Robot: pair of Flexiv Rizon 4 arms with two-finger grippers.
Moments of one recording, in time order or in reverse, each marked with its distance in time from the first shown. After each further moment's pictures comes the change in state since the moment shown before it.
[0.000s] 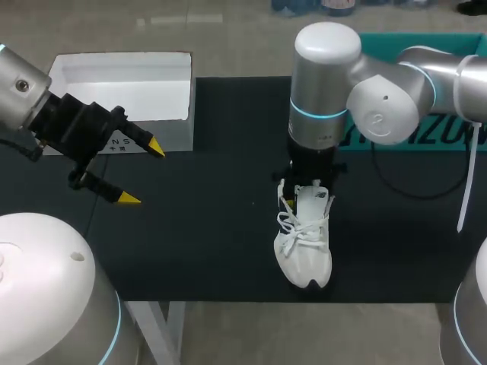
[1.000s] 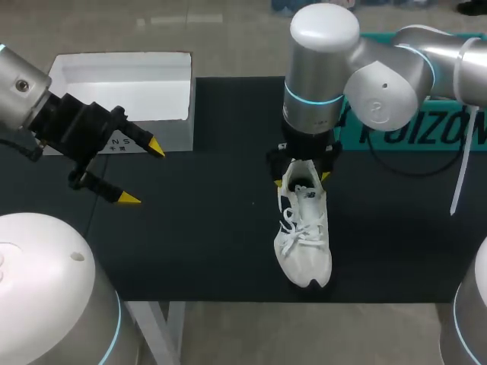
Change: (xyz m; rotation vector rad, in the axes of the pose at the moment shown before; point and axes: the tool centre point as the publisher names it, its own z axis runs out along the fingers) left arm 0.000 0.000 0.000 0.000 0.000 0.000; right arm 0.009 0.039 -0.042 -0.138 -0.011 -0.031
